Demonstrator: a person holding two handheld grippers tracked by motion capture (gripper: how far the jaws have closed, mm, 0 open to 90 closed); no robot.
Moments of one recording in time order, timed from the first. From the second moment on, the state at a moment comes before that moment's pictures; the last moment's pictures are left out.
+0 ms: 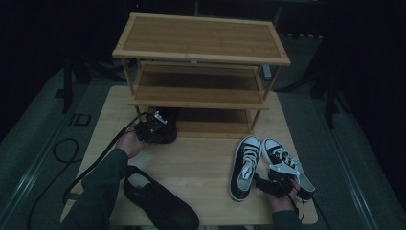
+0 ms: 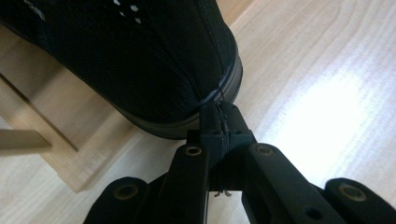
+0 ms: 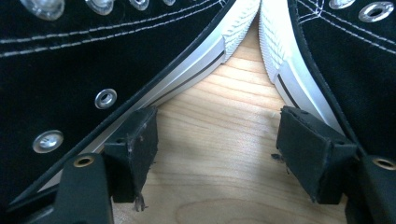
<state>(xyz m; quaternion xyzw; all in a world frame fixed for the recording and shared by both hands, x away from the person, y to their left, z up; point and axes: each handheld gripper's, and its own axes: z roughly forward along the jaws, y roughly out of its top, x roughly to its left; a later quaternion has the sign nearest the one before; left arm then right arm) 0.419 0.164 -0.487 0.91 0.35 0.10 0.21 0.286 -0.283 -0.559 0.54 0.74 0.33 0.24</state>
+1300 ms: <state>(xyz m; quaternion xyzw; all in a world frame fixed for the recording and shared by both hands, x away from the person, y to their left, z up) 0.399 0.185 -0.459 0.90 0.34 0.10 0.25 0.286 -0.283 -0.559 0.54 0.74 0.33 0.24</state>
